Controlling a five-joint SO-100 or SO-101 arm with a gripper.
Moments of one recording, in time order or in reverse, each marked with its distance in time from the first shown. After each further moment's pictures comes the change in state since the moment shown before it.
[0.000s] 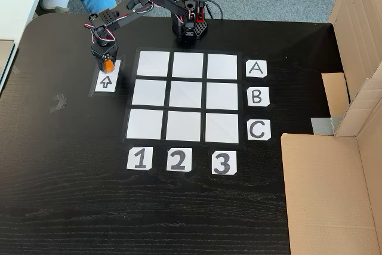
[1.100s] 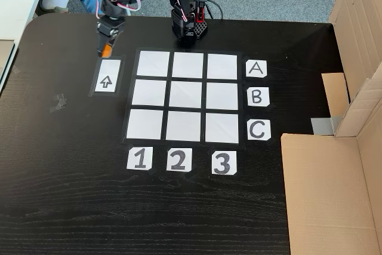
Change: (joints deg) arm -14.9 39.0 12.3 0.0 3.7
